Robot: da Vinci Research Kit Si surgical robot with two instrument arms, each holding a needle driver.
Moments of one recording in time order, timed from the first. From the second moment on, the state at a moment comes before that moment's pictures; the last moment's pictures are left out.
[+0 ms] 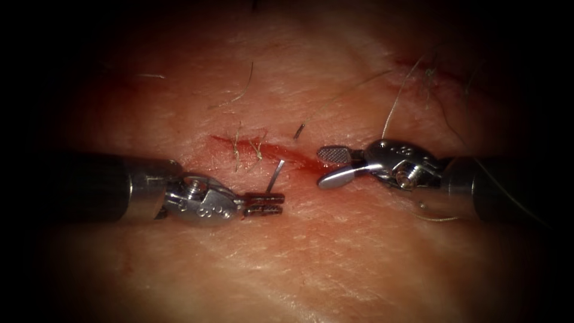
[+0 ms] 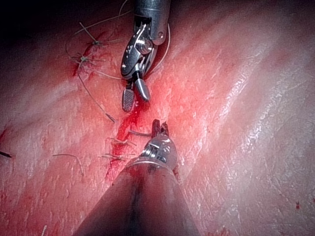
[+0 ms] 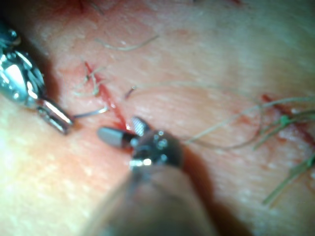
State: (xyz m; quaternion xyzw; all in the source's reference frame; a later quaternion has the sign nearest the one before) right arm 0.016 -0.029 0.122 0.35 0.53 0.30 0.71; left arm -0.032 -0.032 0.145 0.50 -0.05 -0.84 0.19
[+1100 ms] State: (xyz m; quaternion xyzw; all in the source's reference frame) right arm 0.017 -0.032 0.116 0.36 0.58 0.30 0.67; left arm -0.030 -0.025 0.124 0.57 0.13 -0.81 0.00
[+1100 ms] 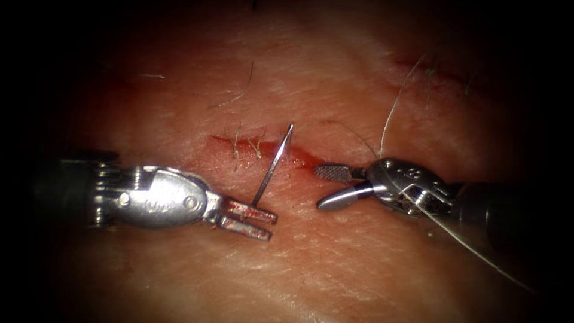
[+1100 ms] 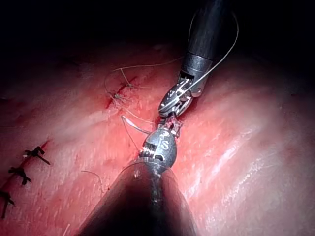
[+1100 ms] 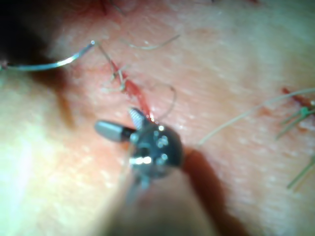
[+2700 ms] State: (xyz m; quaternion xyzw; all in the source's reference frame) right arm 0.018 -0.026 0.109 0.34 0.52 0.48 0.62; left arm -0.033 -0.031 0.129 0.56 -0.04 -0.83 0.05
